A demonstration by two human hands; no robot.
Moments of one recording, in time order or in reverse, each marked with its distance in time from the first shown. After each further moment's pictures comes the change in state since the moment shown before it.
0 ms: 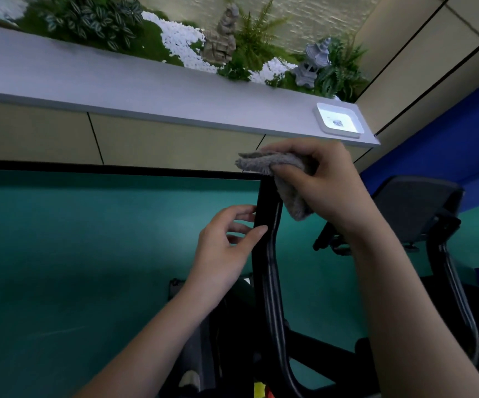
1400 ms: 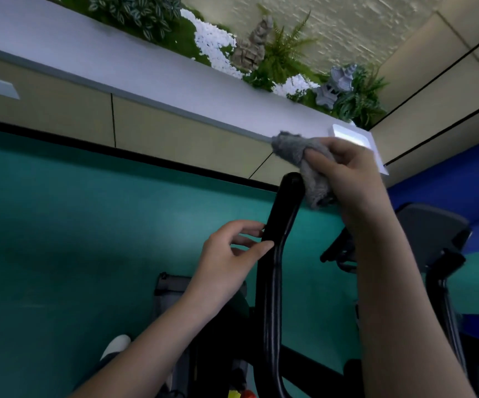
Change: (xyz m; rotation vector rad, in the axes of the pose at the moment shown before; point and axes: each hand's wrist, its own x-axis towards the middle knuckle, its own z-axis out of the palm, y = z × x) left_hand -0.019 -0.005 -0.002 -0.051 0.051 -0.087; right_hand 0.023 0.013 -0.001 0.336 0.078 0.243
